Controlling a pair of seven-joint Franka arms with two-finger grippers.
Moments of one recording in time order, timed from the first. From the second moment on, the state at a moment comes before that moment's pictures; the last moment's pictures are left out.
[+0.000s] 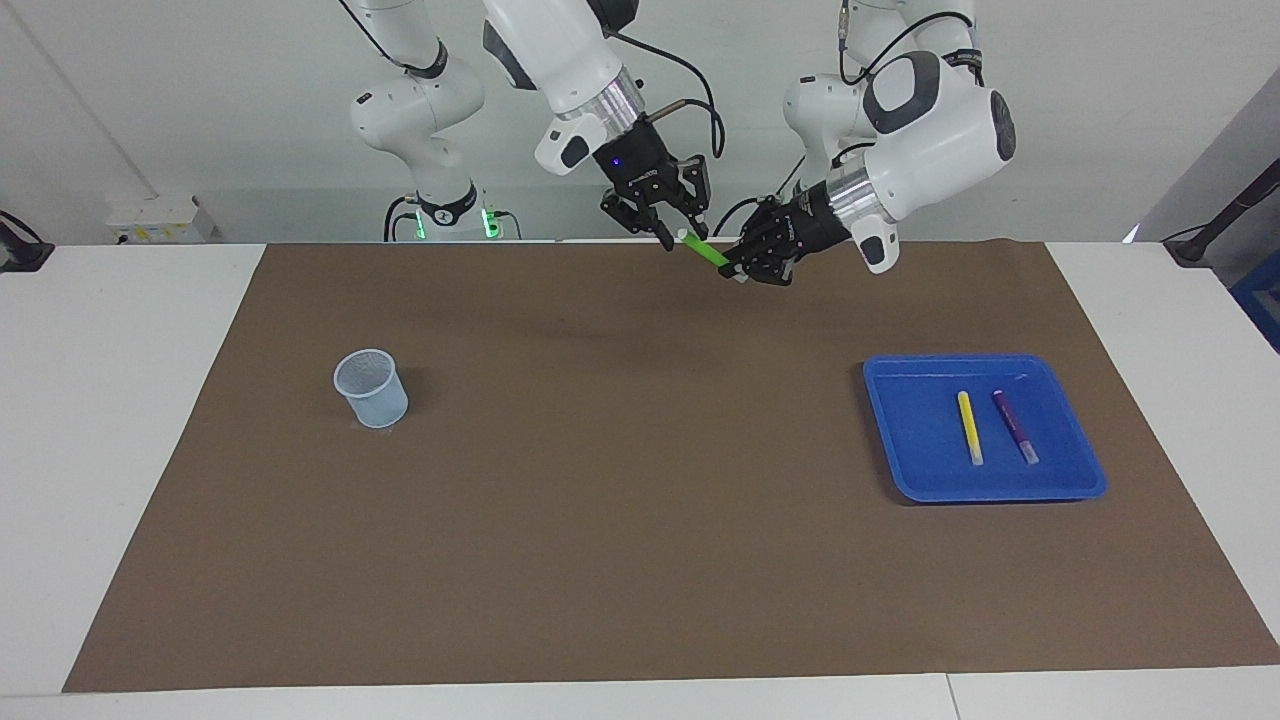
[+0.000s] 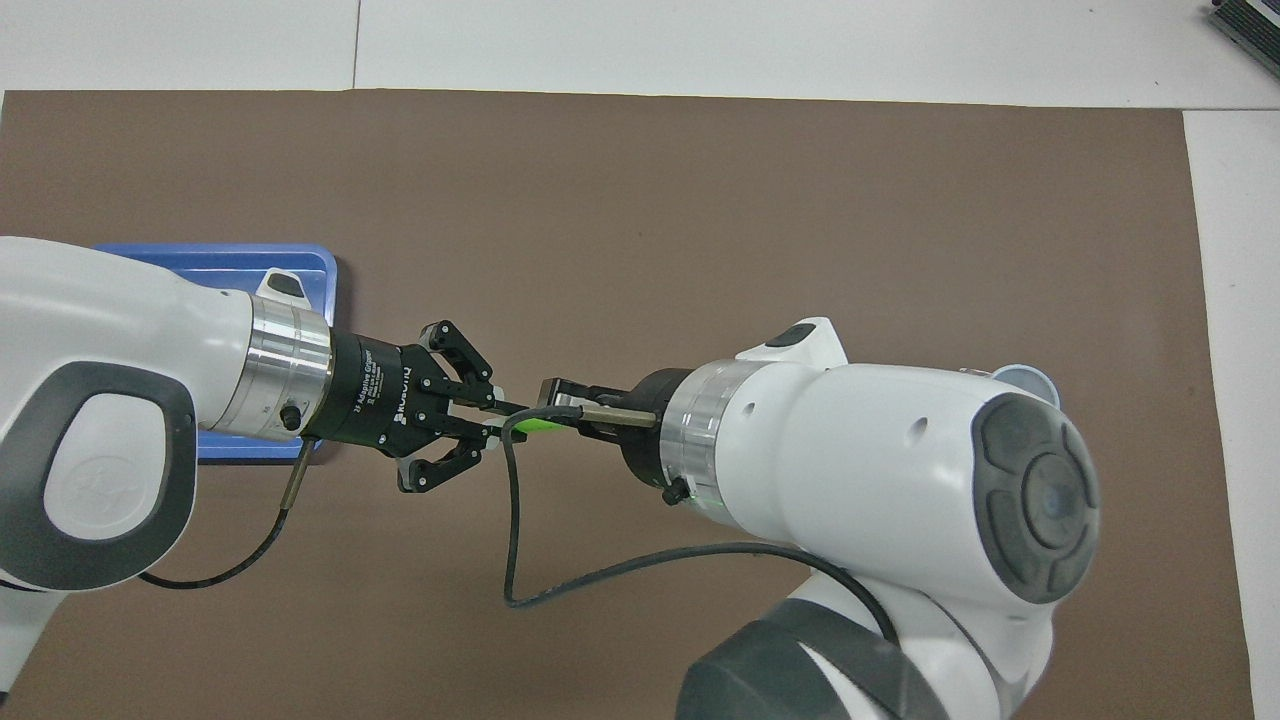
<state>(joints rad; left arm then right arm) -0.18 -0.10 -0.14 -1.98 -0.83 1.84 -1.54 0.66 -0.04 -0.04 -1.82 0.41 2.22 0.69</state>
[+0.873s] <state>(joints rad) -0.18 -0.10 -0.15 -1.99 -0.85 1.83 -1.55 0.66 -0.04 -0.03 -1.82 0.42 2.23 0.69</state>
